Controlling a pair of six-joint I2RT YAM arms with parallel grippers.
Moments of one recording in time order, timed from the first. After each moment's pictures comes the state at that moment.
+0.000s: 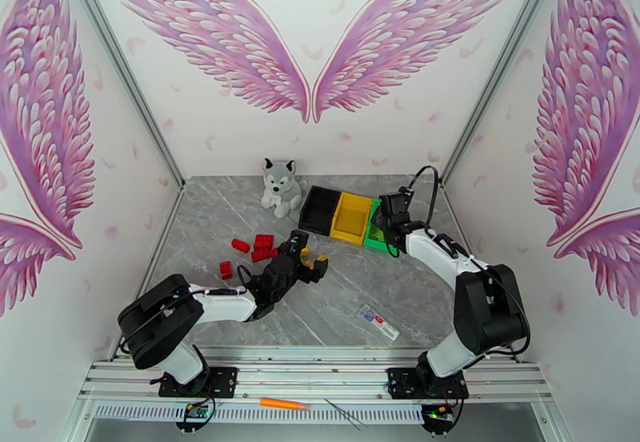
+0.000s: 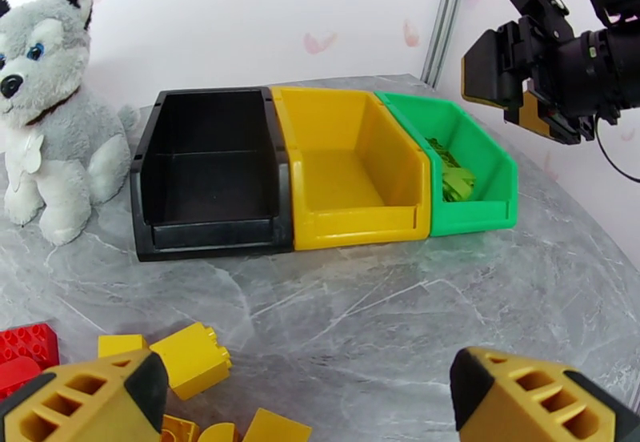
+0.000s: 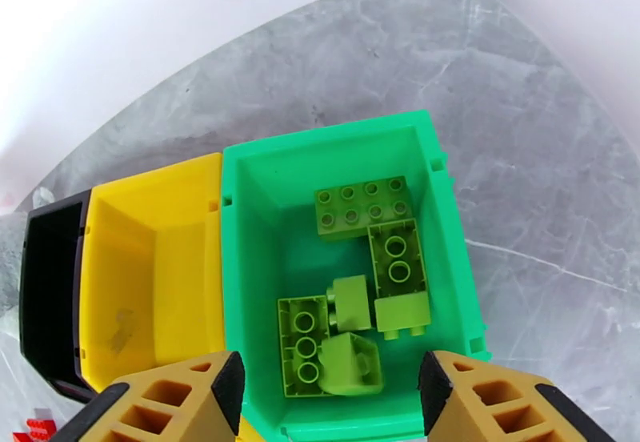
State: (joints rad) left arm -0.84 1.61 0.61 0.72 -0.29 -0.24; right arm 0.23 1.61 1.09 -0.24 0.34 0.58
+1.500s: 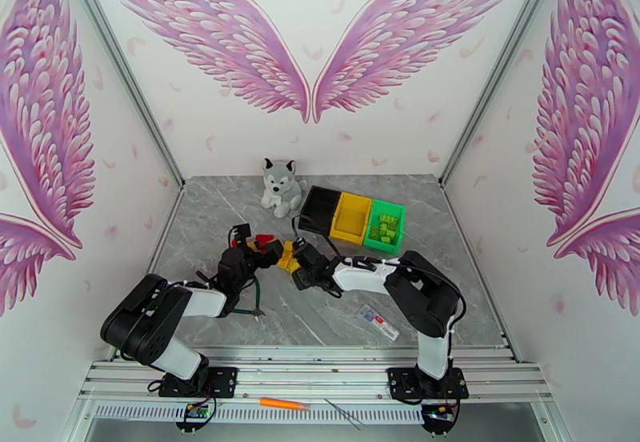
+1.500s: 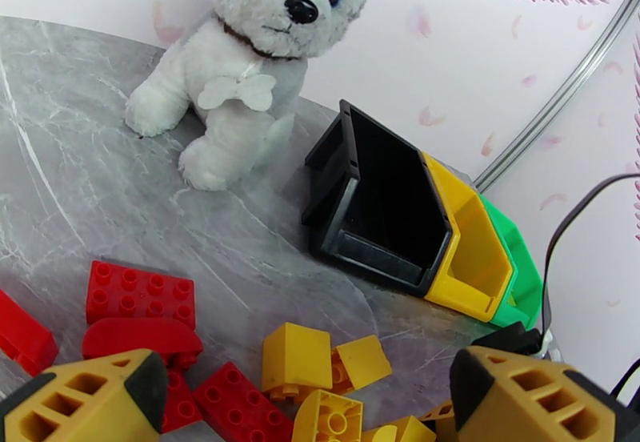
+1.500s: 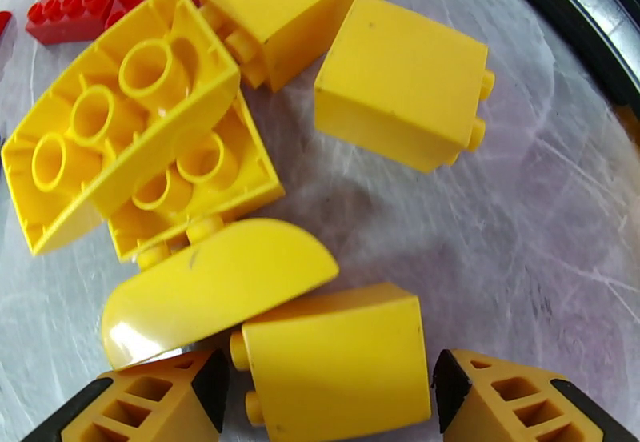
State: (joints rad) left arm -0.41 1.56 0.38 0.96 0.04 -0.59; right arm 0.85 1.92 1.11 -0.19 0.22 0.26
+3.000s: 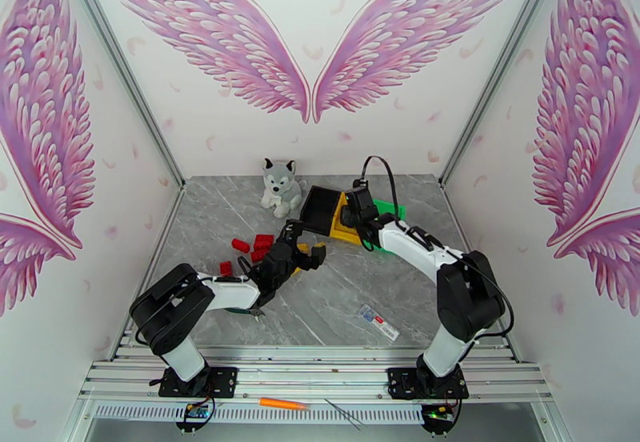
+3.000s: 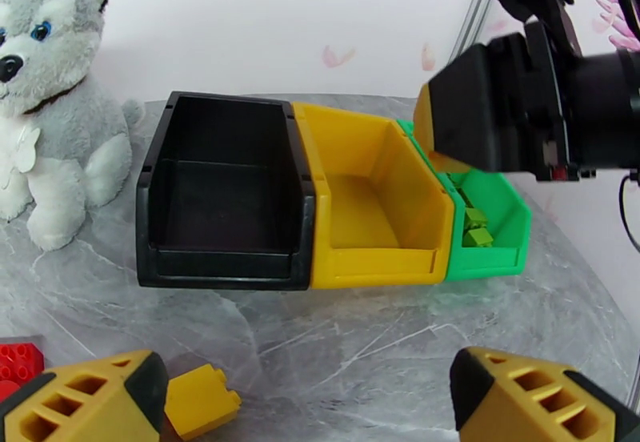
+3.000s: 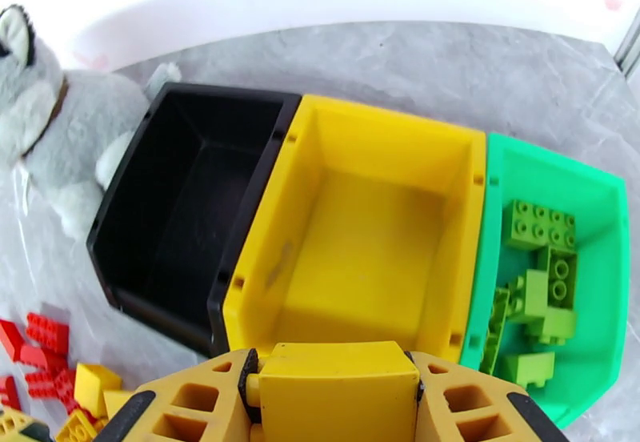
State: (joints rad) left arm -0.76 1.70 0.69 0.74 -0.21 -0.31; right arm 0.42 1.77 1.32 -0.30 0.30 0.39
